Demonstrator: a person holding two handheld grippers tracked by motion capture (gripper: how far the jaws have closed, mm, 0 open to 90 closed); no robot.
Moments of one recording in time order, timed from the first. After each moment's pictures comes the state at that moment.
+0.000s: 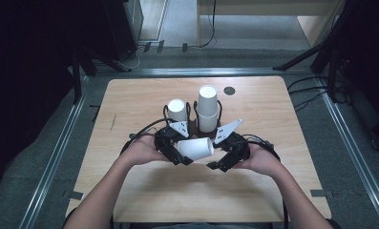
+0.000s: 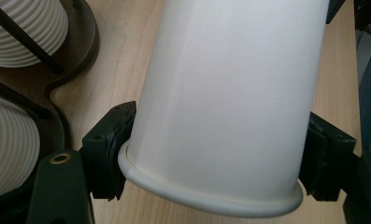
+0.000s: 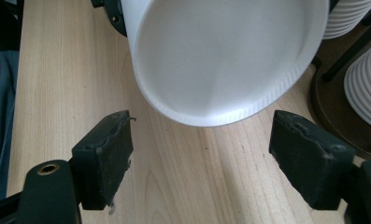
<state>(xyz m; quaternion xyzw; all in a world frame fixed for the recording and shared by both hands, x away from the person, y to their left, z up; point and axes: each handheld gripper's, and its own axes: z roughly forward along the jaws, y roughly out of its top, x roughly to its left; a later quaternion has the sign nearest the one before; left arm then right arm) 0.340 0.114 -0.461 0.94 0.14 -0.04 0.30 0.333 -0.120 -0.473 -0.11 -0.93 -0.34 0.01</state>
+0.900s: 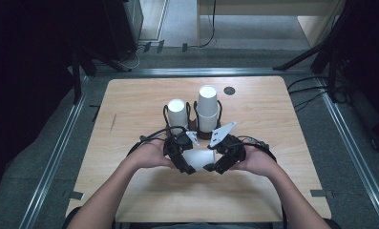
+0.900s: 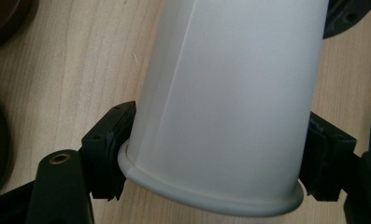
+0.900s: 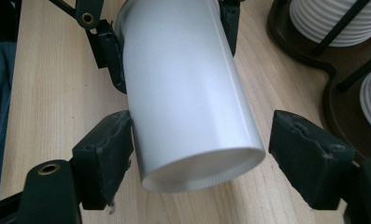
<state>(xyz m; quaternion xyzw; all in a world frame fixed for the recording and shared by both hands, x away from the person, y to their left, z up) 0.335 0.085 -0.484 0.97 0.14 -0.07 0.20 0.329 -0.108 -0.477 -0.09 -0.94 -0.33 0.01</state>
